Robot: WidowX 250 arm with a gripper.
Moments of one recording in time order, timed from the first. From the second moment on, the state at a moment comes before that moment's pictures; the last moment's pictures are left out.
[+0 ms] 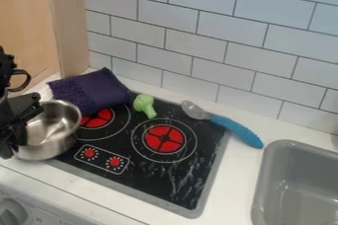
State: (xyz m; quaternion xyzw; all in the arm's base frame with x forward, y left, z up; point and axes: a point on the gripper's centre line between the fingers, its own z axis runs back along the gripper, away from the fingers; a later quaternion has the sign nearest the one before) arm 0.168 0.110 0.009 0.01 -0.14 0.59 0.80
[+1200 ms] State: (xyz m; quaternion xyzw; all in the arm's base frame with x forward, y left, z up) arm 0.168 0.096 0.060 -0.02 -0.17 0.58 0.80
